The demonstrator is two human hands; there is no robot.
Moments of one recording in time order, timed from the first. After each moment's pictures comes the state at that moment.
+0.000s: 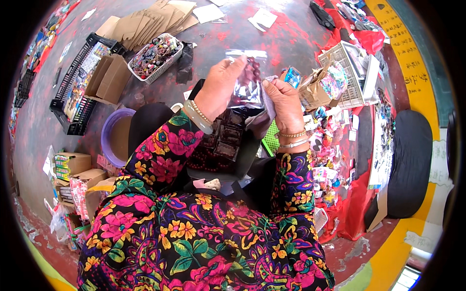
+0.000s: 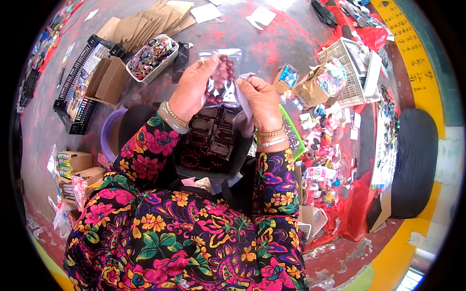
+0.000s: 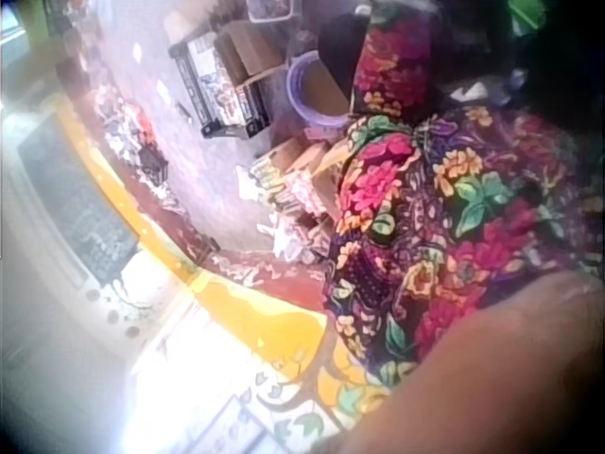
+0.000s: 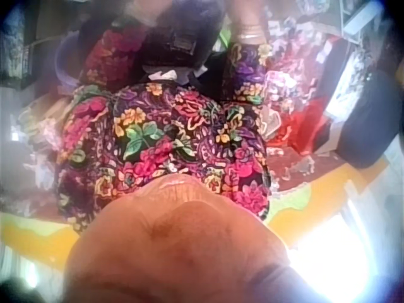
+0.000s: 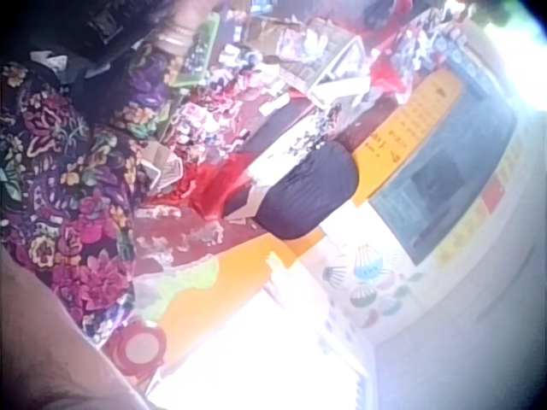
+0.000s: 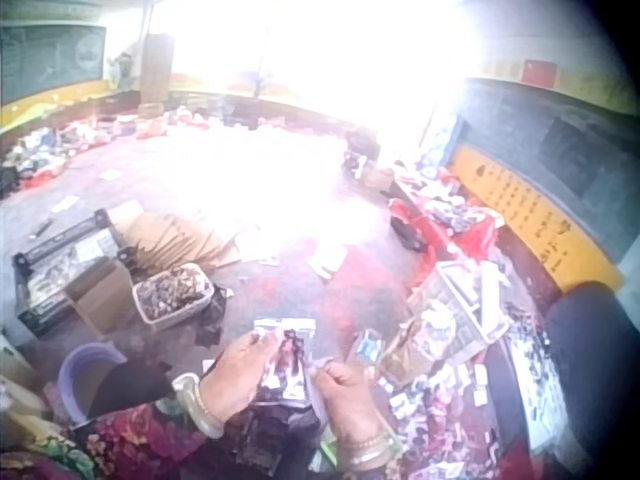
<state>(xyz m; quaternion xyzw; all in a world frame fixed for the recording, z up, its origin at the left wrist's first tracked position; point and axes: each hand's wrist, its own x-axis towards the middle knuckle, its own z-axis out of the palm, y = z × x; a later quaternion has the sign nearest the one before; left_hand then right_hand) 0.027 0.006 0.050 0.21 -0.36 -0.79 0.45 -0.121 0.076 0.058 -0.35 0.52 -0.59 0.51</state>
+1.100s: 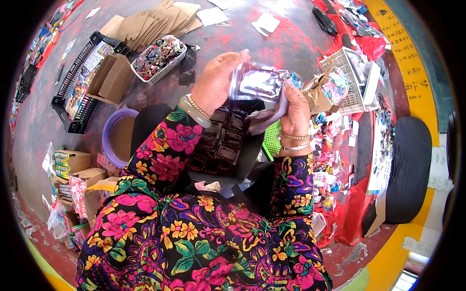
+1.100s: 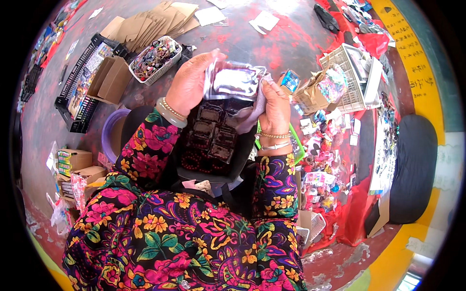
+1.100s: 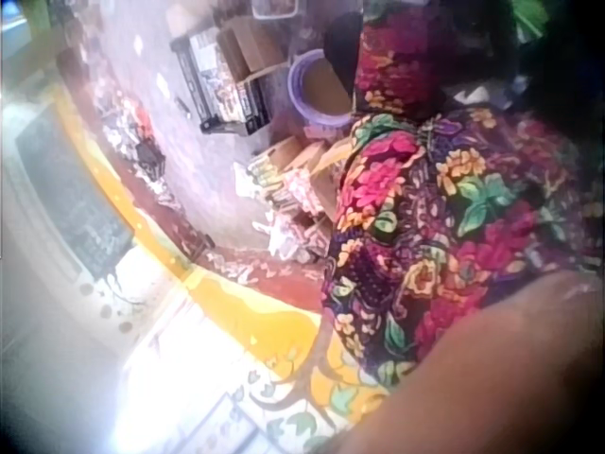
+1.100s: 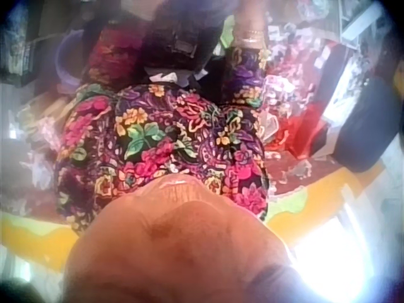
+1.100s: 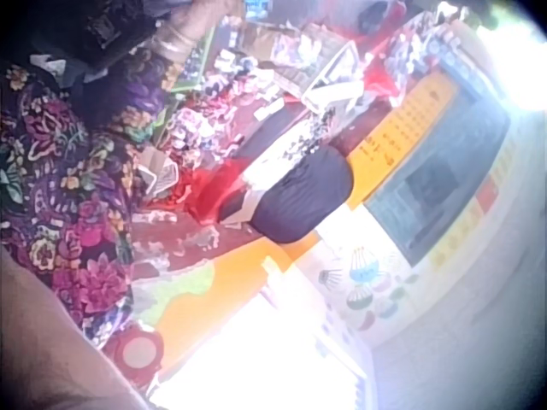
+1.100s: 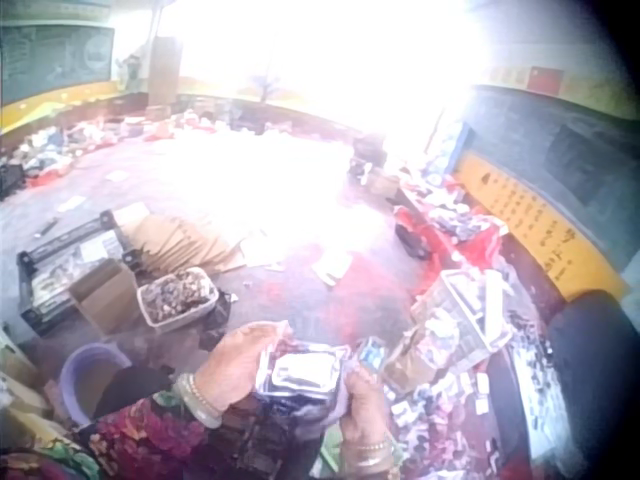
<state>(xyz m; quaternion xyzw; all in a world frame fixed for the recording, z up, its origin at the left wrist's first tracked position) 0.040 -0.012 0.055 0.13 -0.32 -0.83 0.44 -0.135 0.076 0.054 -0.21 0.50 -0.69 0.49</state>
